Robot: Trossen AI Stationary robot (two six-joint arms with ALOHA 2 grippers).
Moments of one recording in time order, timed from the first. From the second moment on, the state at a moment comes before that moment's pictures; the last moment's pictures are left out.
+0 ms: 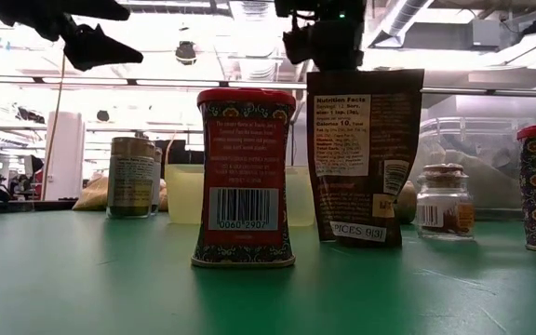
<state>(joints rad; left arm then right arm) -0.46 0.62 0.47 -0.08 -0.69 -0.28 -0.14 1.88 1.79 -1.28 0.09 0.16</state>
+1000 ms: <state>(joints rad) -0.47 0.69 0.45 -0.06 -0.72 -0.39 -0.56 2.40 2.34 -1.22 0.05 -0.26</state>
